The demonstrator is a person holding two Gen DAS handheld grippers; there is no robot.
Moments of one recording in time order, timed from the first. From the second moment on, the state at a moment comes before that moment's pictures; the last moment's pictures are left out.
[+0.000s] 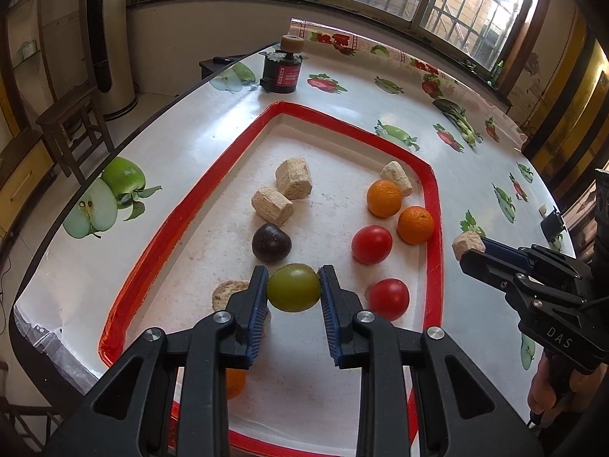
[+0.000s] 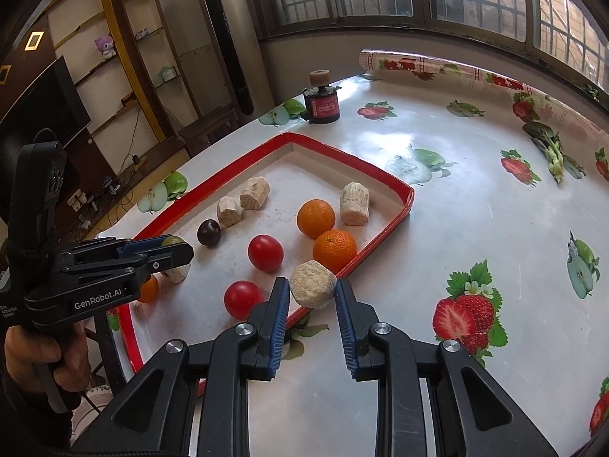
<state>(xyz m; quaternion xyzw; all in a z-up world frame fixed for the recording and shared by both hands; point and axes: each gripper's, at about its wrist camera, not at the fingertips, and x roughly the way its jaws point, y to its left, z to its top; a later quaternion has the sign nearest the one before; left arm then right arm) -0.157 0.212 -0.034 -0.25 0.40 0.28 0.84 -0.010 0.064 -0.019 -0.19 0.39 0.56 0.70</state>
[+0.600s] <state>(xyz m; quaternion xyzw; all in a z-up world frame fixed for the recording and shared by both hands) -0.157 0.188 -0.034 -0.24 0.40 0.25 0.85 -0.022 0.096 -0.038 -0.21 0.40 0.58 0.68</state>
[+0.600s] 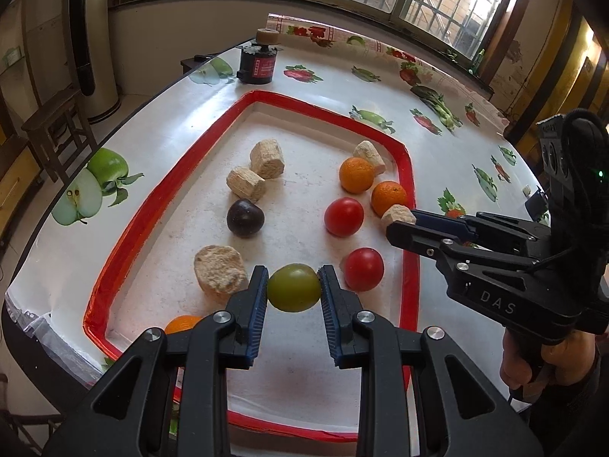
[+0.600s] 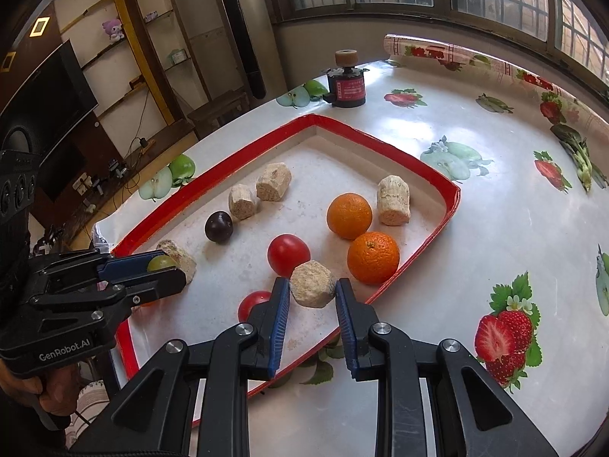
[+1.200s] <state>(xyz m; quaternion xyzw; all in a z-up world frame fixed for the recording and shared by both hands) -0.146 0.198 -0.056 -0.23 0.42 0.26 0.84 -0.012 0.104 -0.046 -0.21 0.40 0.57 0.68</state>
